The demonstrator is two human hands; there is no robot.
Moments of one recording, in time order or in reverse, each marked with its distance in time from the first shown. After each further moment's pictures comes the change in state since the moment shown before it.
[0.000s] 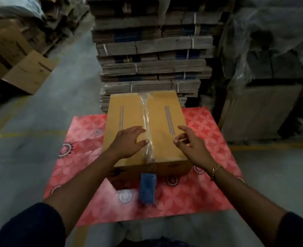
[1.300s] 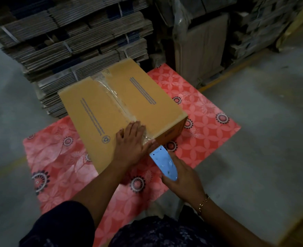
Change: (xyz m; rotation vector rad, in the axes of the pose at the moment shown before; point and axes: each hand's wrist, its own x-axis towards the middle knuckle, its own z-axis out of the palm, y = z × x) left_hand 0.005 -0.038 0.091 0.285 0.081 0.417; right_hand -0.142 -0.007 0.175 -0.162 0.229 0.508
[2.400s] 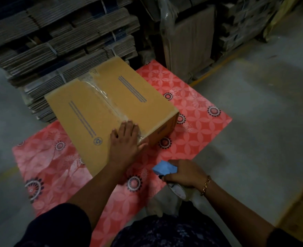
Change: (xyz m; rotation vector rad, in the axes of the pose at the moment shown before) left_hand 0.002 0.002 0.008 0.148 -0.014 0.081; right_hand 0.021 0.013 -0.030 -0.125 -0.343 0.180
